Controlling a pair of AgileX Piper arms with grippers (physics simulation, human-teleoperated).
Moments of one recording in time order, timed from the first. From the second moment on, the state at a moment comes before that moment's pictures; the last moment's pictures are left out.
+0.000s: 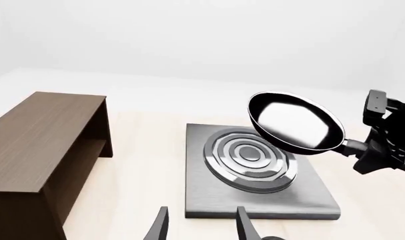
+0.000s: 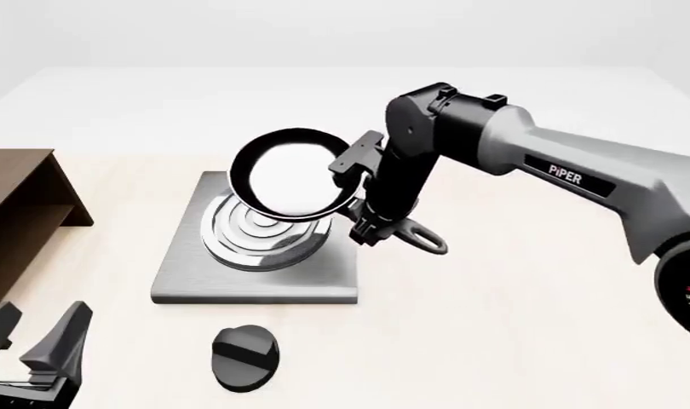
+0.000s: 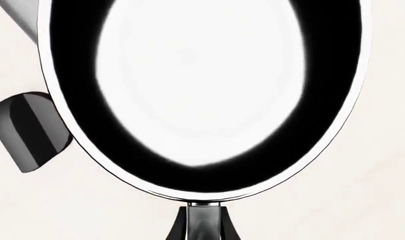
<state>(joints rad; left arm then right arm) -0.06 0.05 0.00 0.06 -0.10 0.60 1.94 -1.64 1.07 -0.33</state>
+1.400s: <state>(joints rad) -0.05 0.04 0.00 0.06 -0.11 0.68 2.12 -1.71 1.03 -0.30</state>
